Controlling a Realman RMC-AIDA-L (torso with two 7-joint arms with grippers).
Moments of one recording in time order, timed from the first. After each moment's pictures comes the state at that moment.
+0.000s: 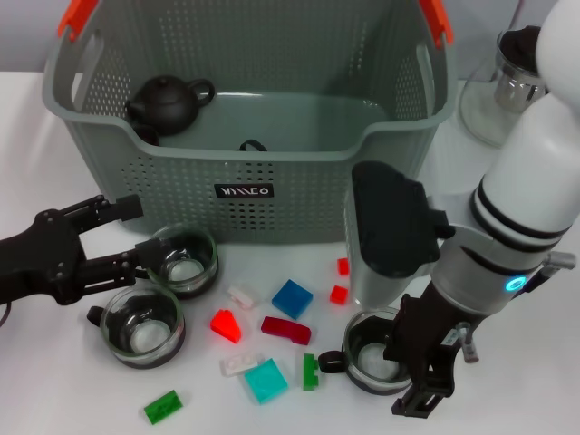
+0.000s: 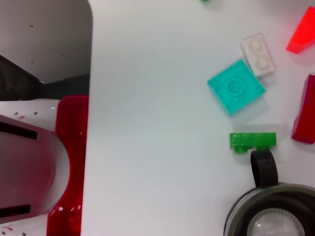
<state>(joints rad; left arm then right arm) -0.38 -2.00 0.32 0.54 2.05 1.89 -1.25 0.83 2.11 -1.74 -1.13 -2.42 -1.67 2.21</state>
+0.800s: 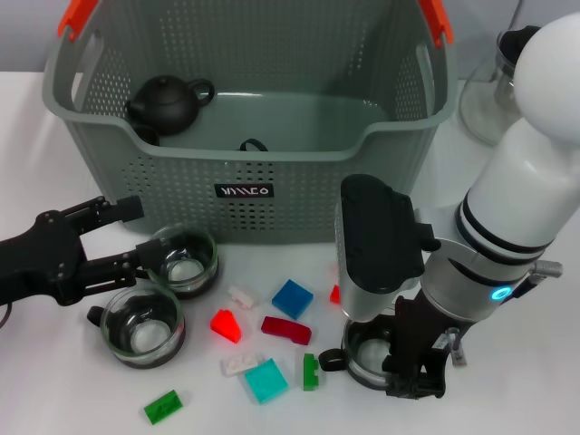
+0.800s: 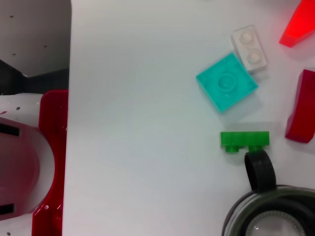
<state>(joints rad) -0.38 -2.00 0.32 0.54 2.06 1.89 -1.25 0.82 2.11 -1.83 -1.11 -2.42 -1.58 2.24</state>
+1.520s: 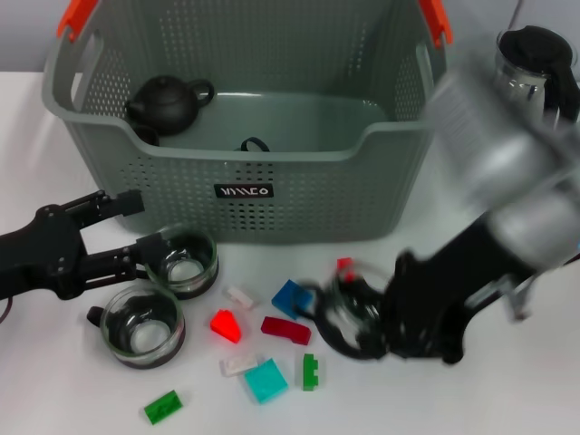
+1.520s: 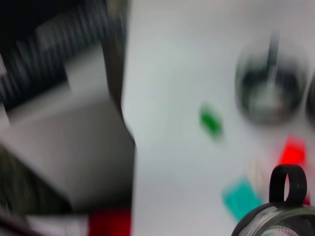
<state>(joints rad) -0.39 -2.00 0.32 0.54 2.05 1.89 -1.25 0.71 2.10 -1.38 -1.31 -2.21 -1.85 2.04</state>
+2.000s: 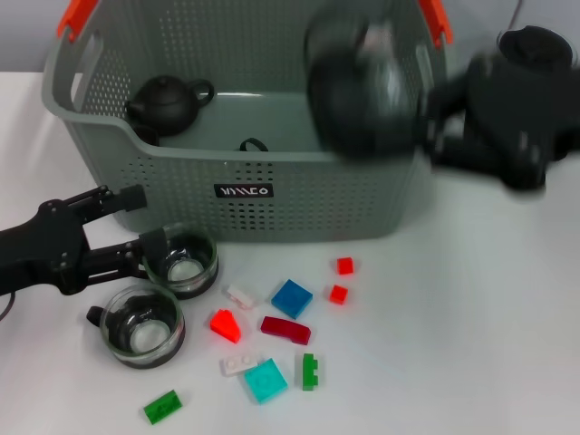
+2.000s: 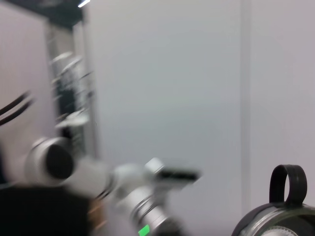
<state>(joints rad) -0.40 -2.00 0.32 0.54 2.05 1.89 -1.25 0.63 2.08 -0.88 -1.22 -1.66 -1.92 1.84</state>
